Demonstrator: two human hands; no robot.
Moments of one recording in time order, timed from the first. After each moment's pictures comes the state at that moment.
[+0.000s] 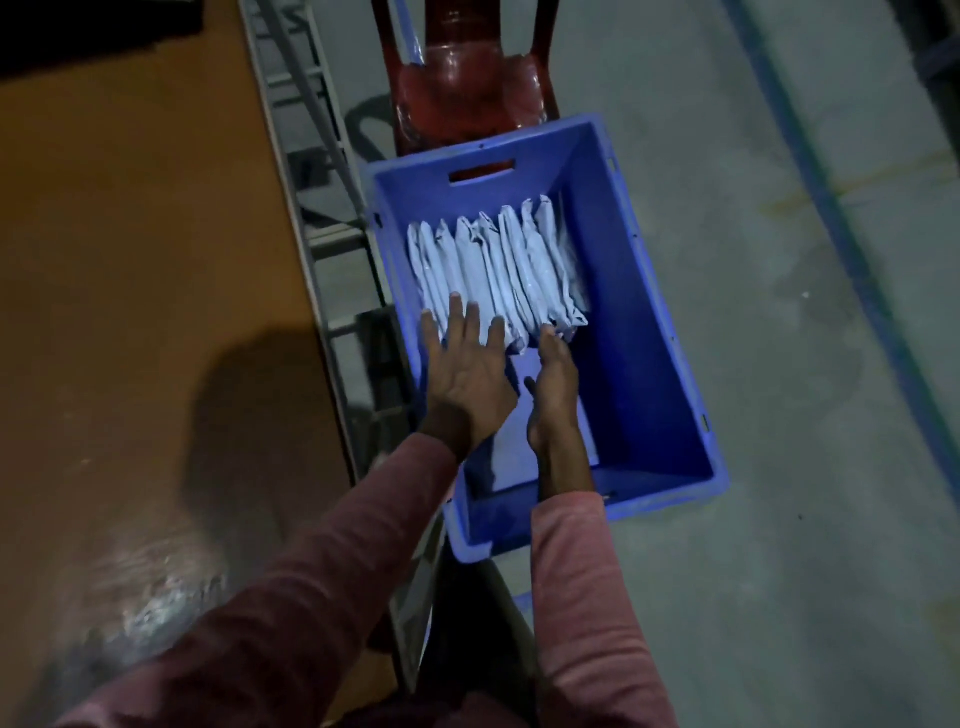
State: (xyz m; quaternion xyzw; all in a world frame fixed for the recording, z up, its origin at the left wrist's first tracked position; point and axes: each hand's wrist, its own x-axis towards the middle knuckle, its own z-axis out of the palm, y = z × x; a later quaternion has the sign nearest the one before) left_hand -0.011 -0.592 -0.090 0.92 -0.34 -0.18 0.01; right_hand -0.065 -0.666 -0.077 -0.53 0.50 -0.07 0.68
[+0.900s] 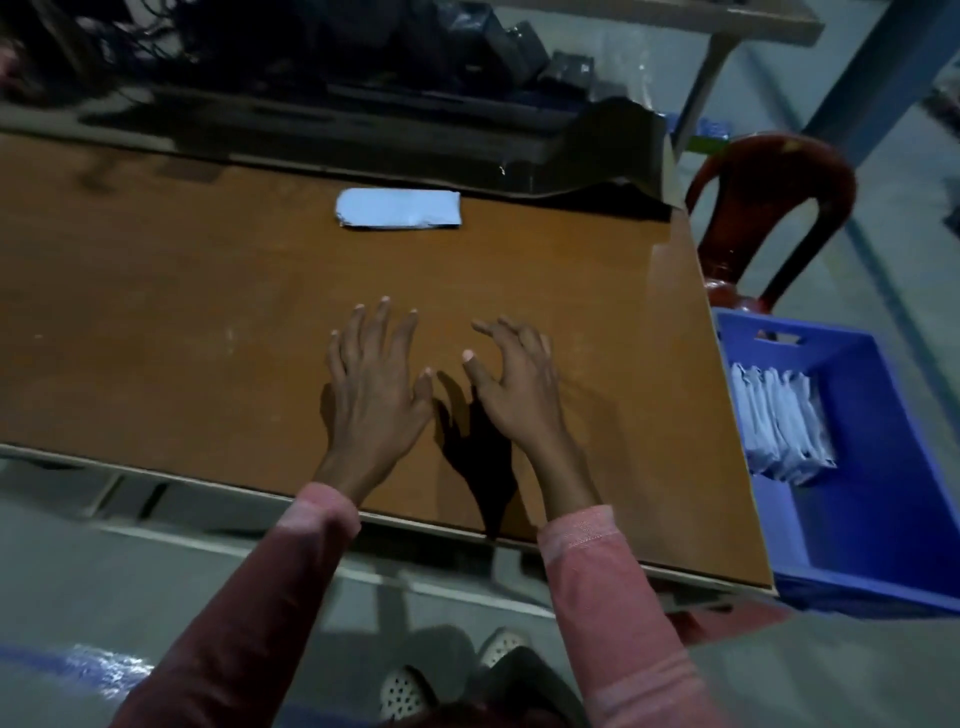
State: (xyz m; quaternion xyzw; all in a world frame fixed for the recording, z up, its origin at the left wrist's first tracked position) left_hand -0.042 -0.014 0.060 0.96 -0.09 0.18 0.21; right_hand -0.035 -0.195 0.058 -0.91 -0.03 -0.12 0.39
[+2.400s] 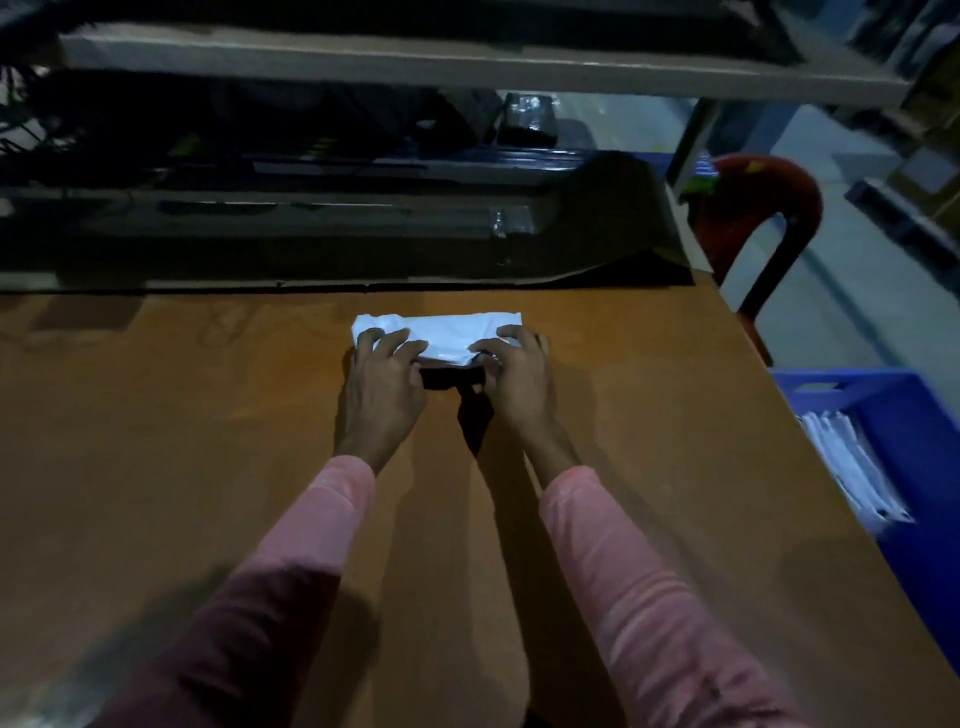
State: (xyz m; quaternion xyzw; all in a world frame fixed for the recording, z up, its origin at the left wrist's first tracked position) left_hand 0.293 0.029 0.013 0.95 -0.15 0.14 0.24; right_hand 0.255 -0.150 0.020 -0.93 0.10 -0.20 0.28
